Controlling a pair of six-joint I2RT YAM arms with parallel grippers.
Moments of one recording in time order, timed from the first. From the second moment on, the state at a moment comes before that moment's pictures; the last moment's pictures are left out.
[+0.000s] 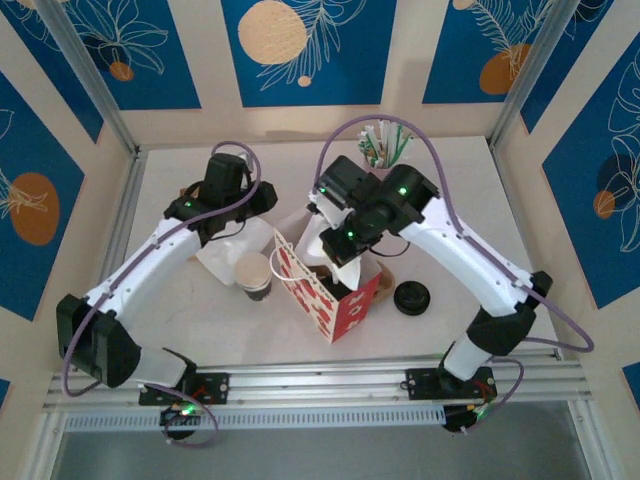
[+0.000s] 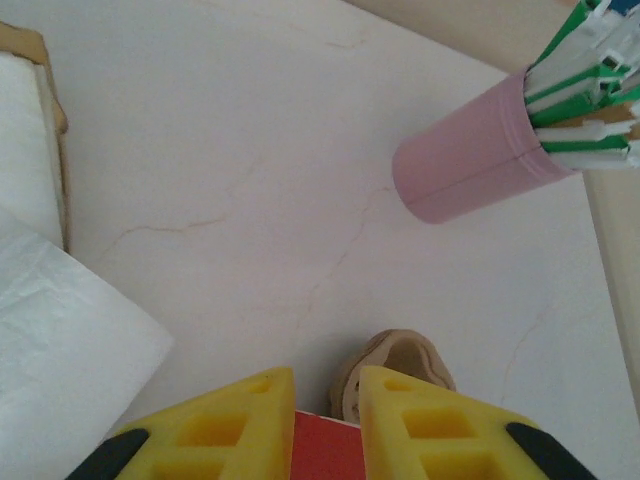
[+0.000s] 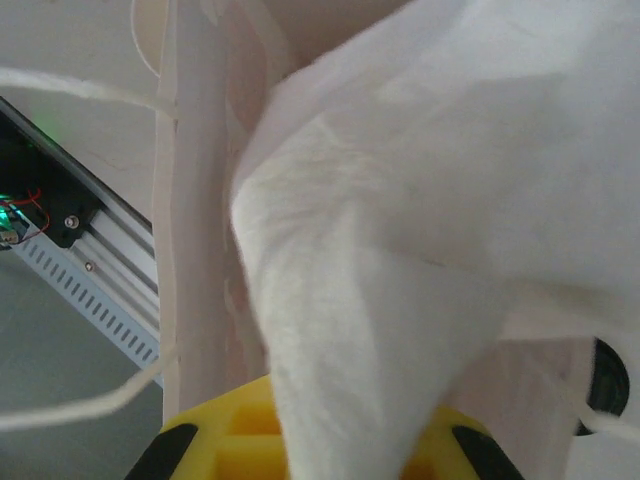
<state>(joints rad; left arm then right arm) -0.47 1.41 1.24 -0.49 0.09 -0.67 0.92 1.66 2.00 -1.56 -0.10 0.26</state>
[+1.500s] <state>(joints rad) -0.50 1.44 1.13 -0.37 0.18 -0.67 0.95 1.77 1.75 -1.10 -0.11 0.21</state>
